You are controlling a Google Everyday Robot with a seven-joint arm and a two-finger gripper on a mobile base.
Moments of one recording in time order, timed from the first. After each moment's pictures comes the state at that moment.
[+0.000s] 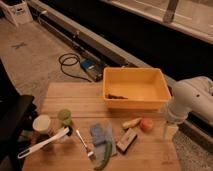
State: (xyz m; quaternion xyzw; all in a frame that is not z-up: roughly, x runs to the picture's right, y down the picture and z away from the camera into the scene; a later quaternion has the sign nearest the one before) arm 0.278 0.173 0.666 -0.33 -0.02 0.06 0.94
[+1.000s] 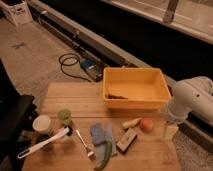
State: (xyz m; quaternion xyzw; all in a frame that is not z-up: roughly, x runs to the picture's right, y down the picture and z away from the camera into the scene) arm 0.278 0.173 0.666 -0.33 -0.02 0.06 0.94
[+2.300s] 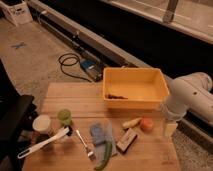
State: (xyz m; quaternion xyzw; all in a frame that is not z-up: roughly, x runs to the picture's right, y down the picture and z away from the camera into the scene) arm 0.254 0.153 0.653 -0.32 -0.02 -0.03 0.95
